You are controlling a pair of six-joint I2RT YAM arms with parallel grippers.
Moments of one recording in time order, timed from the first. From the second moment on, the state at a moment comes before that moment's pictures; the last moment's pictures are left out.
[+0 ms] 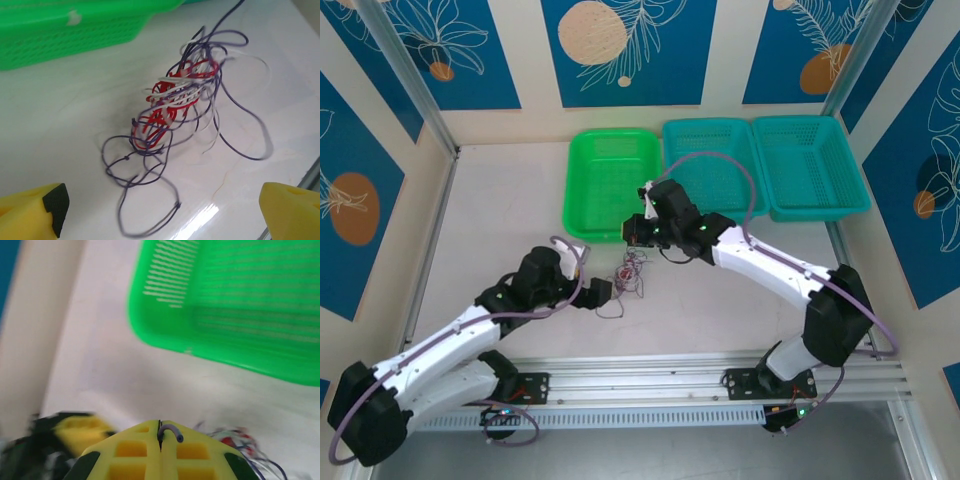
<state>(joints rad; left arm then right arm) -0.68 0.93 0.53 -0.22 0.20 -0.35 0.75 1.49 1.18 -0.37 -0.23 0.72</state>
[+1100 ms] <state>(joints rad) -0.76 1.57 0.60 0.20 -0.04 -0.70 0.55 1.26 1.63 -0.46 -0.52 0.96</state>
